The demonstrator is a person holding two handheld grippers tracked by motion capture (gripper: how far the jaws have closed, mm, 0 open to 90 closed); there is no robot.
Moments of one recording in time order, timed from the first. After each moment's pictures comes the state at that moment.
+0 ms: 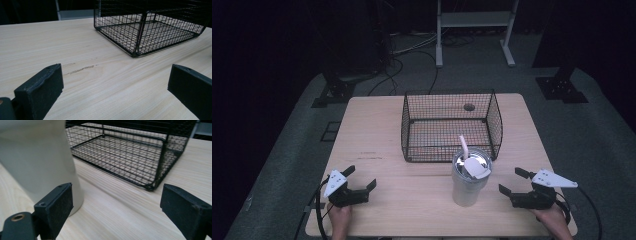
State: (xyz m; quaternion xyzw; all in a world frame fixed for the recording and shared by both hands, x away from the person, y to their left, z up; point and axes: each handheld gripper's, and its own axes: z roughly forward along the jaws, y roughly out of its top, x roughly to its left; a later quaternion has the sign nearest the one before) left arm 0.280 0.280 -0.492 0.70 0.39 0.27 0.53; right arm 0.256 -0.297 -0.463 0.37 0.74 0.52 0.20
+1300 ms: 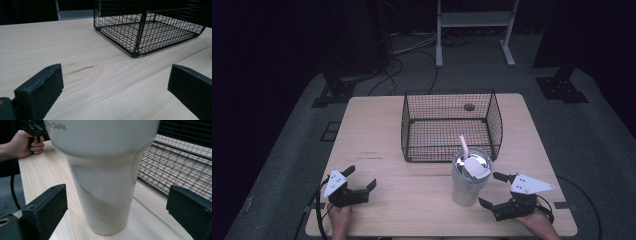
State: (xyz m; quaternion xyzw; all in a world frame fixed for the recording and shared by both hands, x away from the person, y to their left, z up) left arm 0.280 0.280 -0.492 0.70 0.39 0.27 0.54; right arm 0.243 -0.240 -0.447 0.28 0.78 0.53 0.16
